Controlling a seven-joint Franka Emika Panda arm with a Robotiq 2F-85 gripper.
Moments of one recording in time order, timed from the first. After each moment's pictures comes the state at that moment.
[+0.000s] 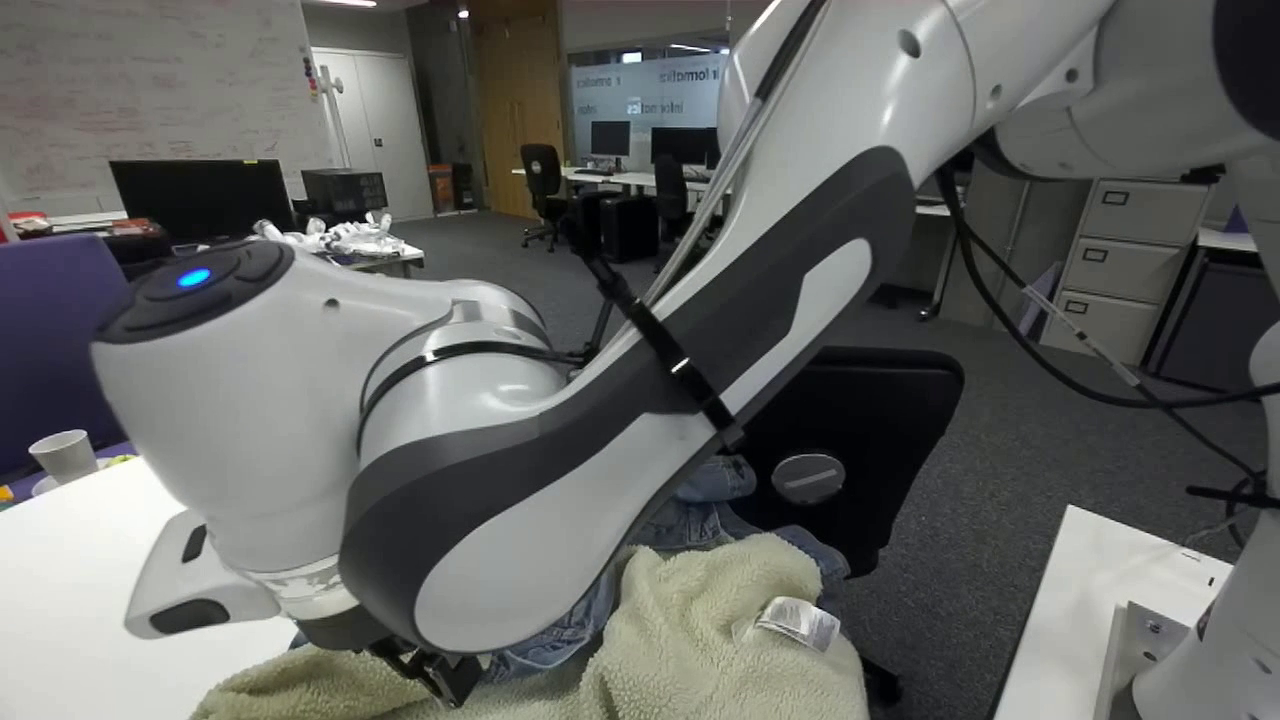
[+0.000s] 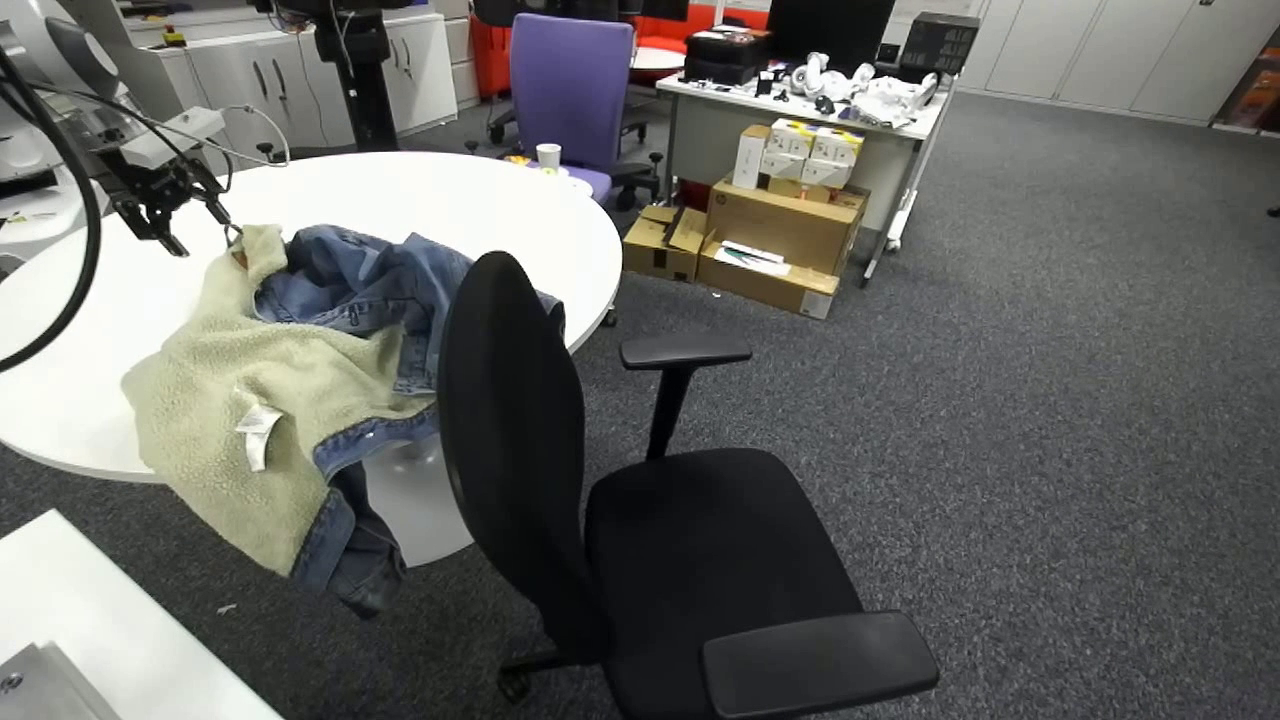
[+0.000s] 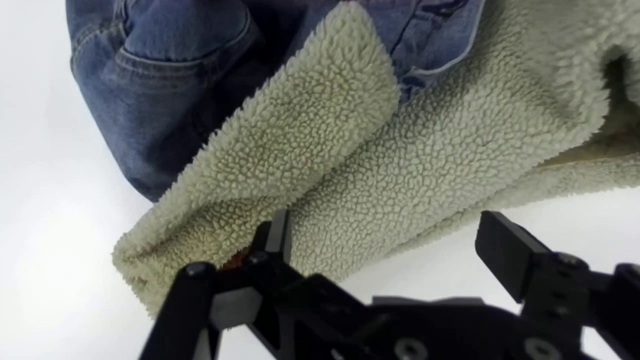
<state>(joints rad) 0.55 0.66 0.37 -1.55 -0.54 2.16 -0.76</state>
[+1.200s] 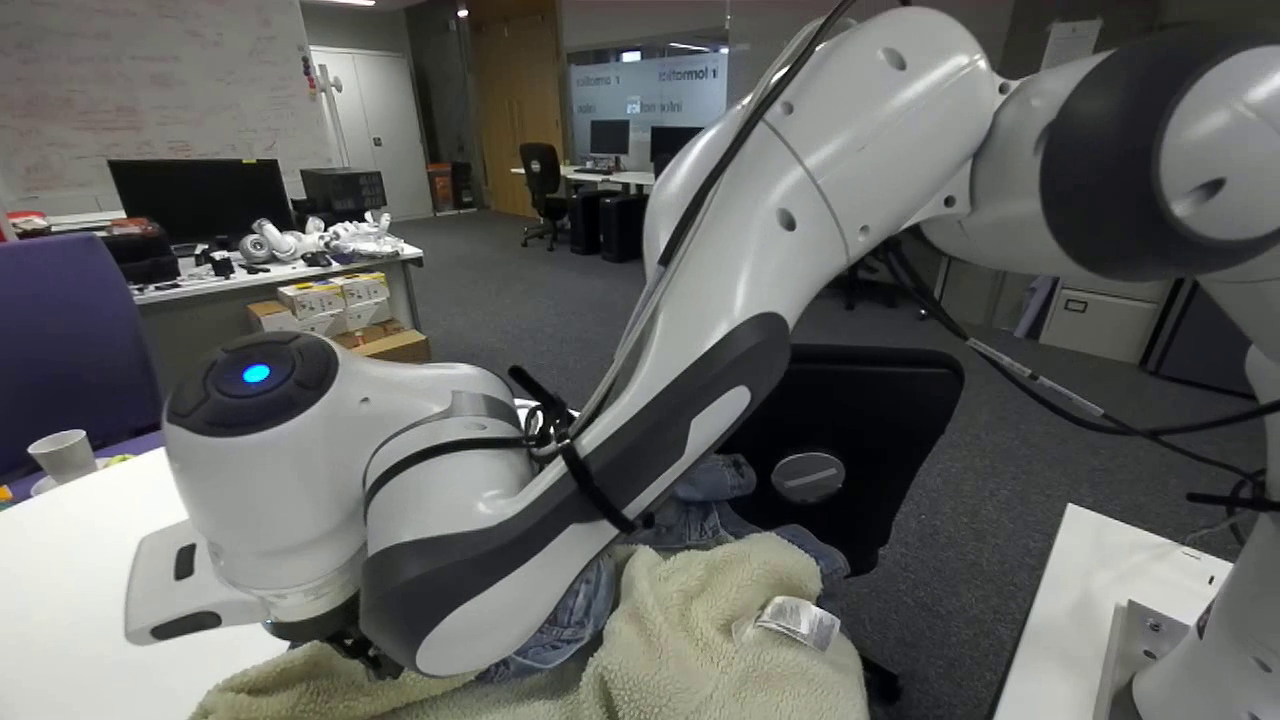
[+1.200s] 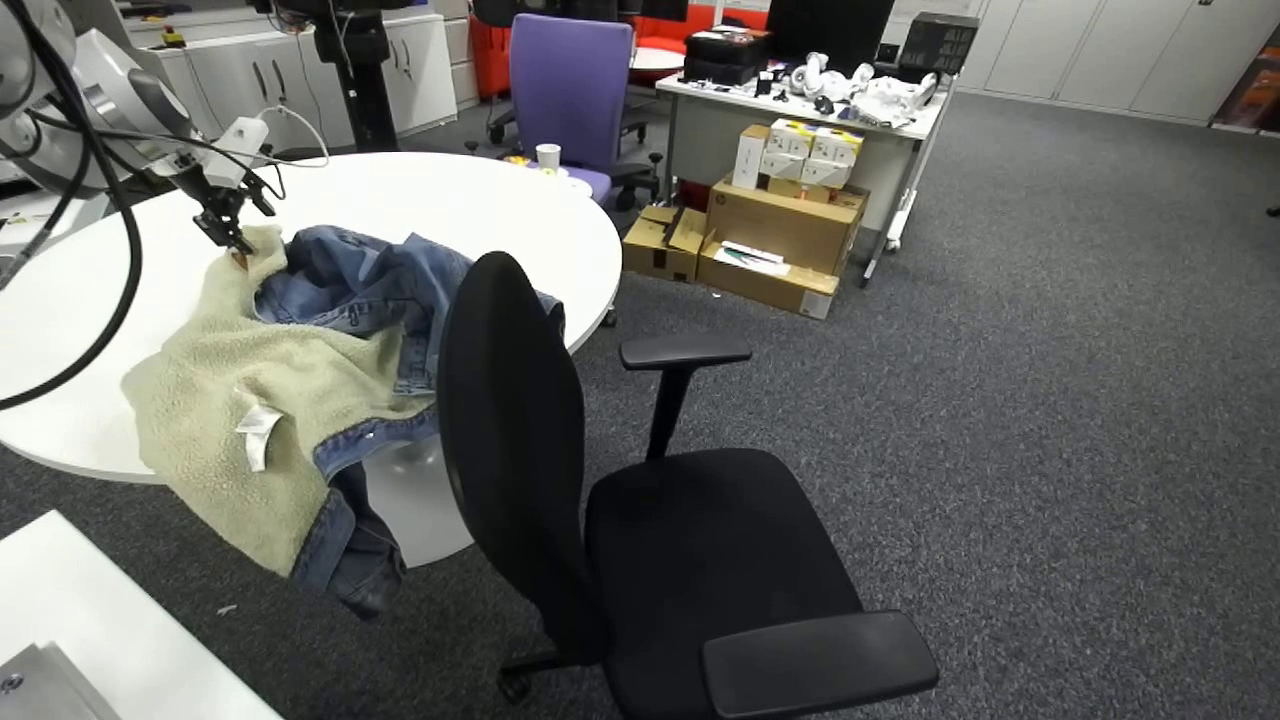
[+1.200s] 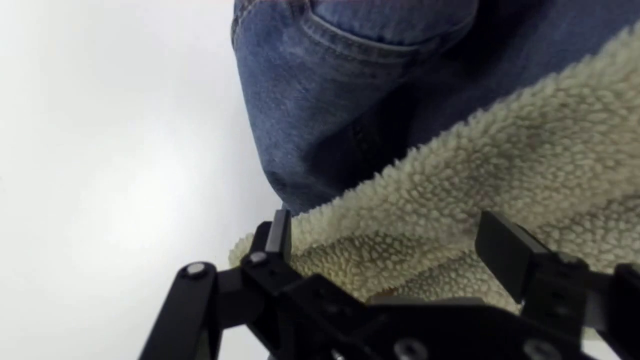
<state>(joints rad) 0.59 0.86 0.26 -1.36 -0.70 2.41 -0.86</state>
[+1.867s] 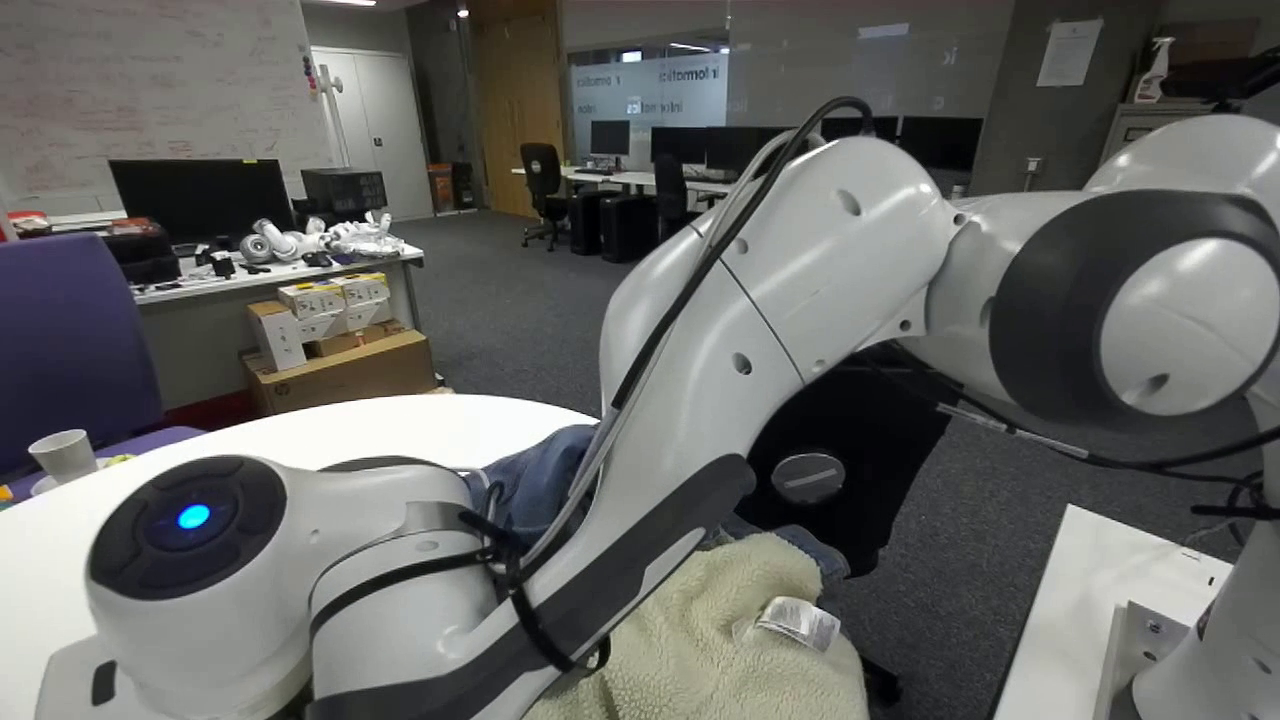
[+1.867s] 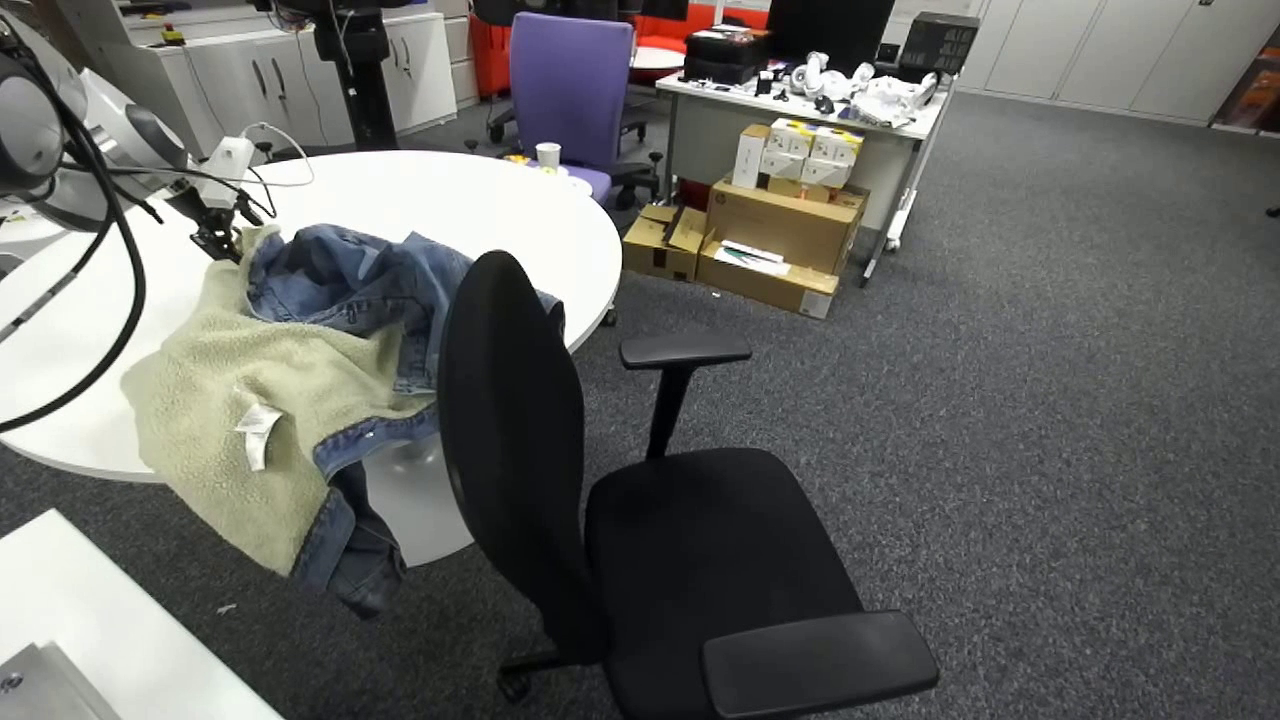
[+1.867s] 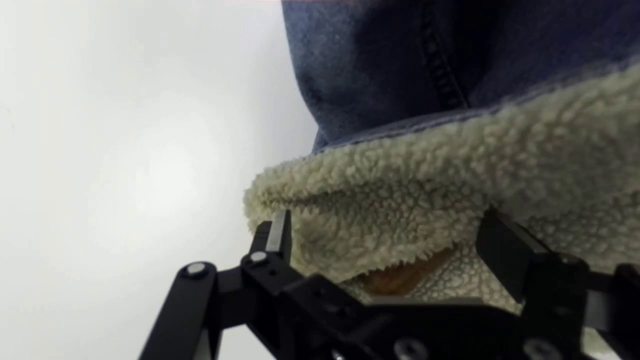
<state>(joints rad) 0.70 1.05 0.20 -1.13 -0.73 2.46 -0.86</state>
